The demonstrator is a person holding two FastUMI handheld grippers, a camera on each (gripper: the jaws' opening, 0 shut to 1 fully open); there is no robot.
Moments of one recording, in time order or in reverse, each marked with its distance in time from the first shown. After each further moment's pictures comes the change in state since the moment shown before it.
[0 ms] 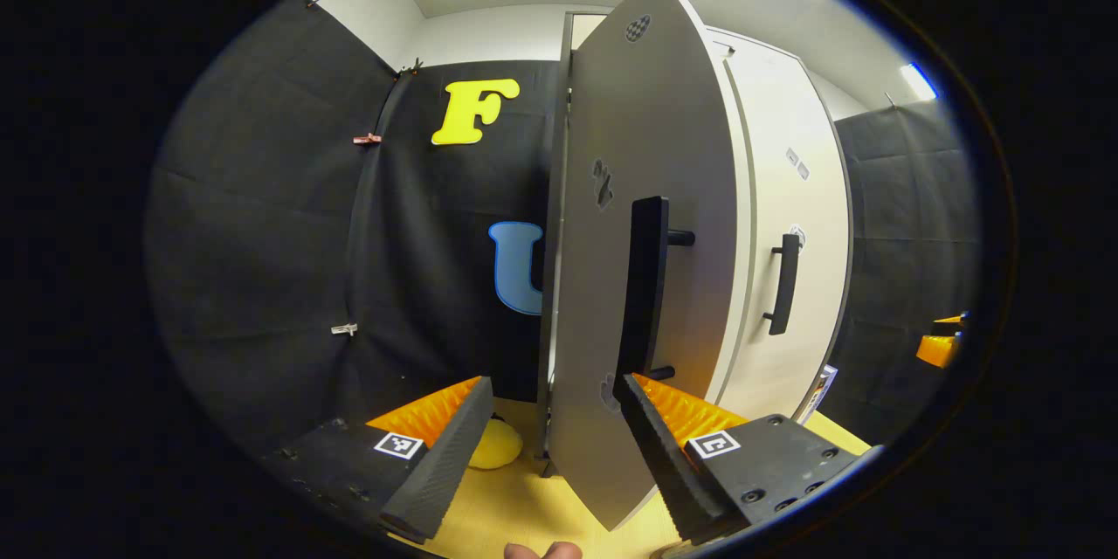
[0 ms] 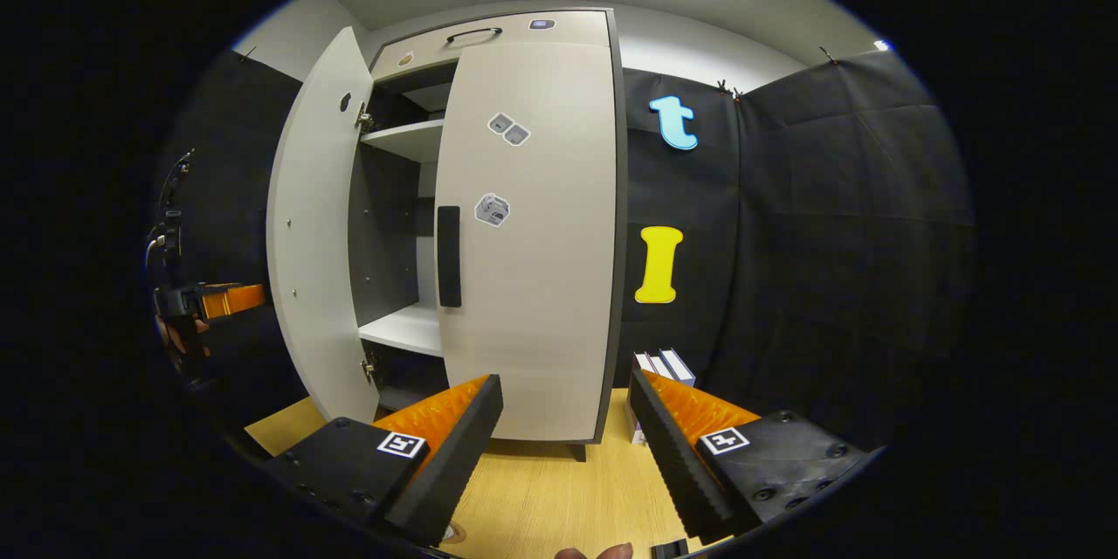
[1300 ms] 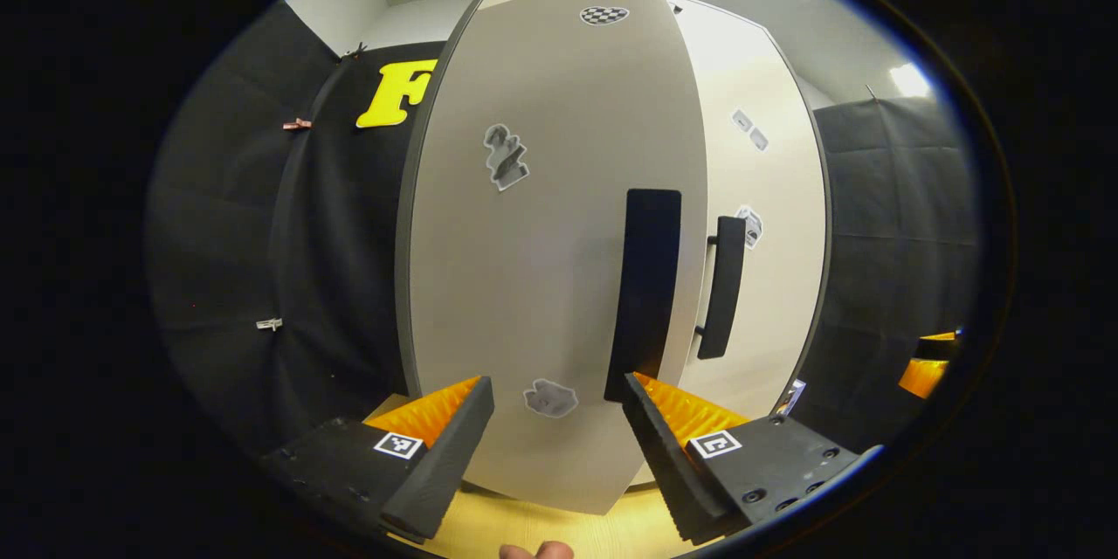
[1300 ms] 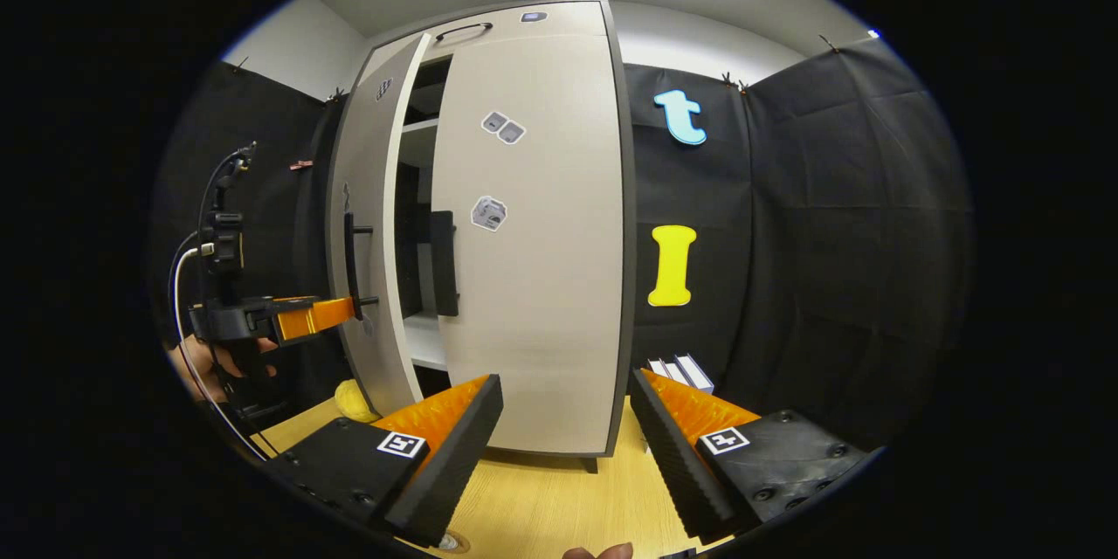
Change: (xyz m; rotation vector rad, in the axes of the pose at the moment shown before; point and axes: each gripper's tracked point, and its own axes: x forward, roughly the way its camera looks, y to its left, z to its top) left arm 0.085 -0.114 -0.010 -0.007 0.036 -0.126; right arm 0.042 0.008 0.003 0.030 -0.009 0.052
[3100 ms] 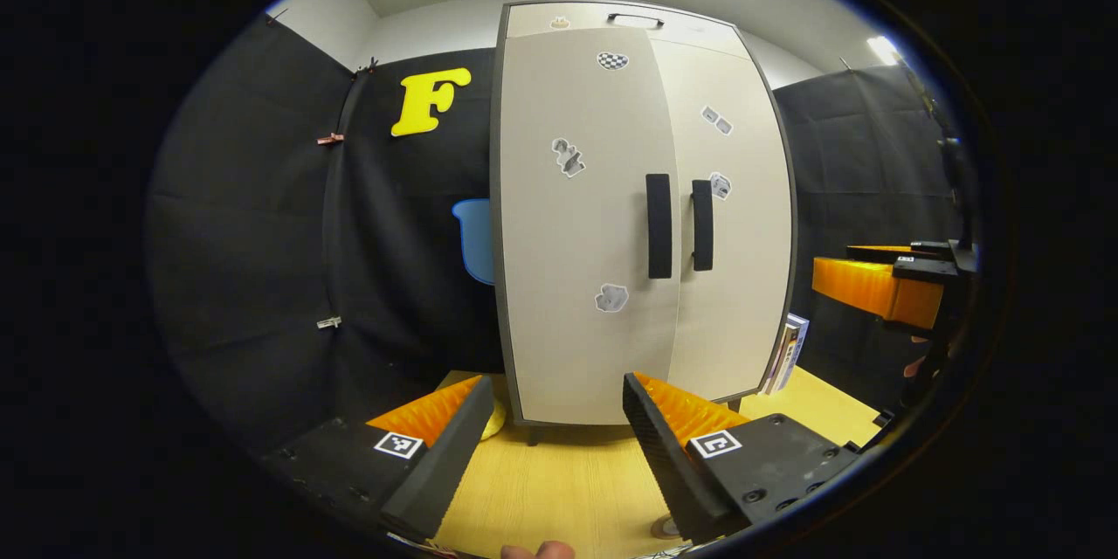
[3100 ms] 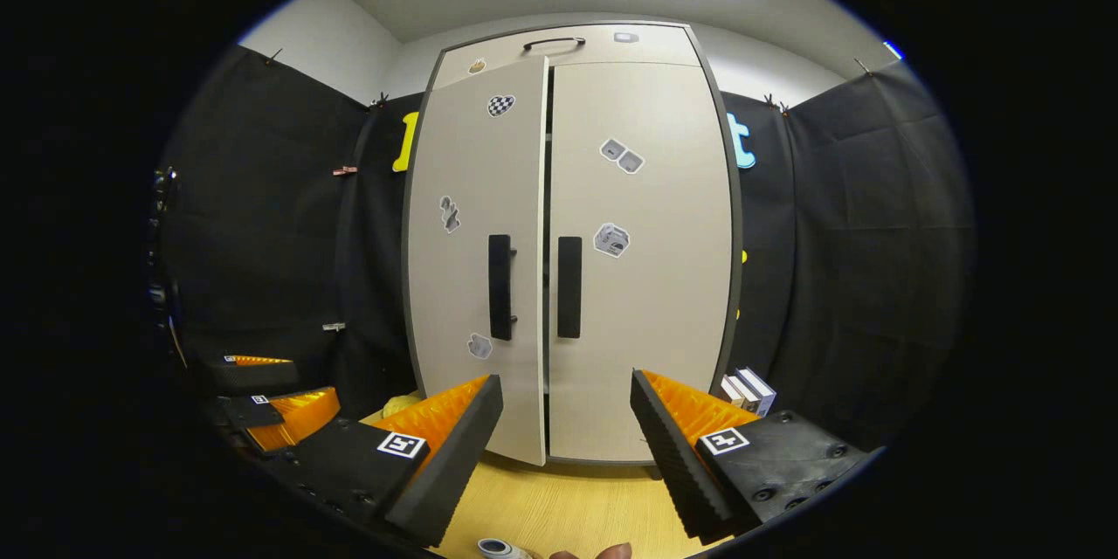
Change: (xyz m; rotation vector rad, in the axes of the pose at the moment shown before) left arm -0.153 0.050 -0.039 0.101 0.059 0.040; right arm -0.018 0.134 0.016 -0.015 -0.049 0.080
